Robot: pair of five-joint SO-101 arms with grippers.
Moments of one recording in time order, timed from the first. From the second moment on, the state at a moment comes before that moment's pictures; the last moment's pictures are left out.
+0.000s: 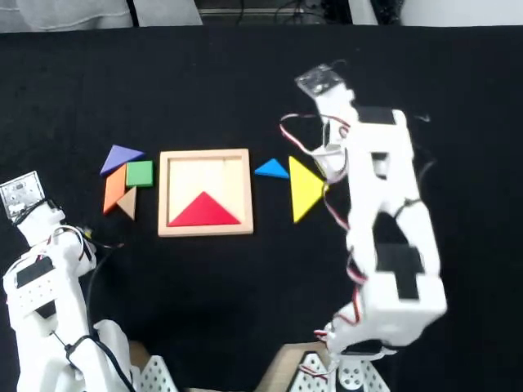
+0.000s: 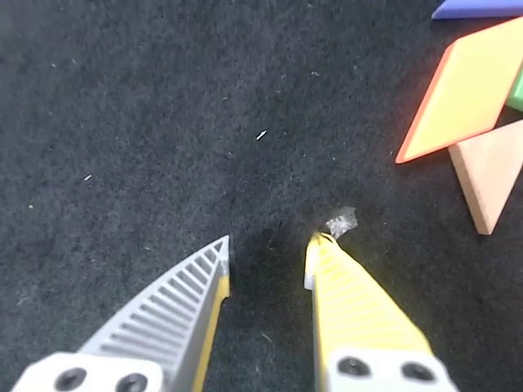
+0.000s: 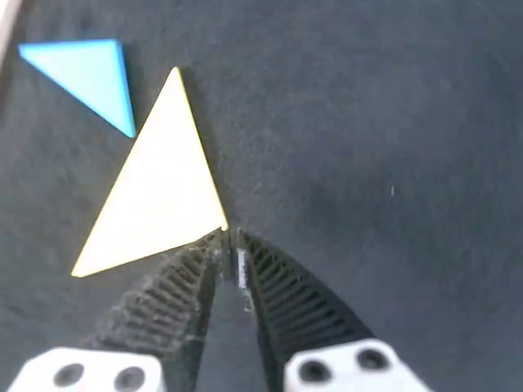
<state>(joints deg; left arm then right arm) -36.5 -44.1 75.8 36.3 -6.3 1.9 10.2 7.3 66.4 32.6</state>
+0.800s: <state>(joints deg) -36.5 -44.1 75.8 36.3 -6.3 -4.9 13.3 19.3 58.3 10.3</state>
